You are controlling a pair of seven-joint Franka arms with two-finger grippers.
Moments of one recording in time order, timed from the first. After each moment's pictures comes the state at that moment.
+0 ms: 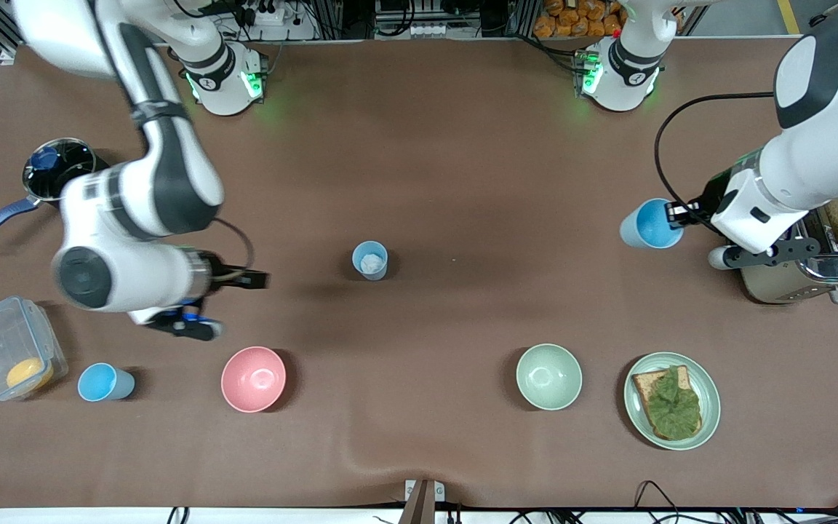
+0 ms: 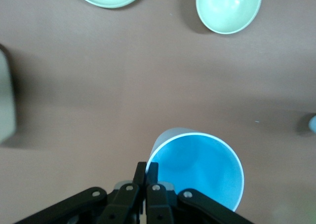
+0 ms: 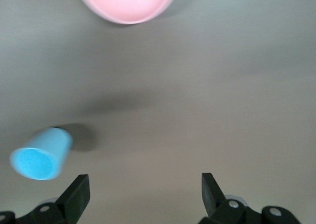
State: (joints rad) left arm 0.04 0.16 -0.25 -1.57 -0.10 1.57 -0.37; right arm 0.25 0.51 -0.08 -1.39 0.15 1.56 0.32
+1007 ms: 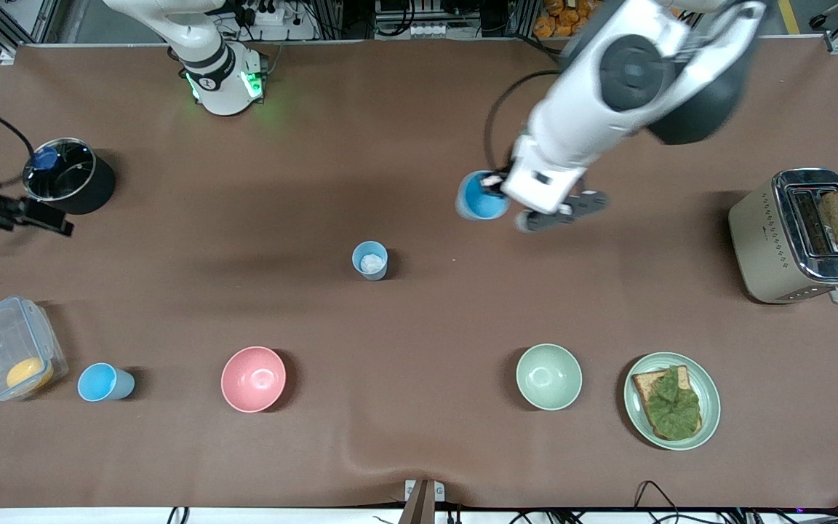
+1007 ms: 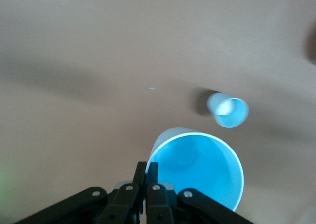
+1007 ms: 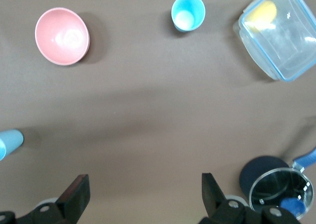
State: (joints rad) left arm -0.35 0.30 -0.34 -1.49 -0.17 1.80 -0.98; right arm 0.03 0.08 -0.12 -1.54 0.03 1.54 0.03
